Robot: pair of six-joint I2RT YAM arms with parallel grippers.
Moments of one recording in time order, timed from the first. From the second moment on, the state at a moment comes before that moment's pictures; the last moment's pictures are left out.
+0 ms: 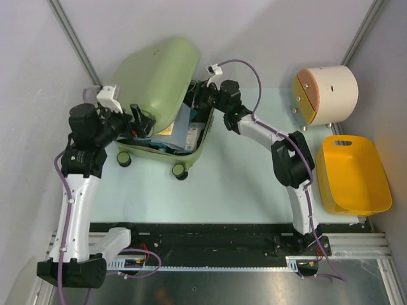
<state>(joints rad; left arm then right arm) -0.02 0.99 1.24 -0.56 0.46 -0.16 0.57 2.16 1.76 0.46 -0.42 0.53</state>
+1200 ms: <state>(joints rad) -0.74 1.23 0.87 0.31 -0.76 1.54 0.63 2.25 1.96 0.49 -0.41 0.59</state>
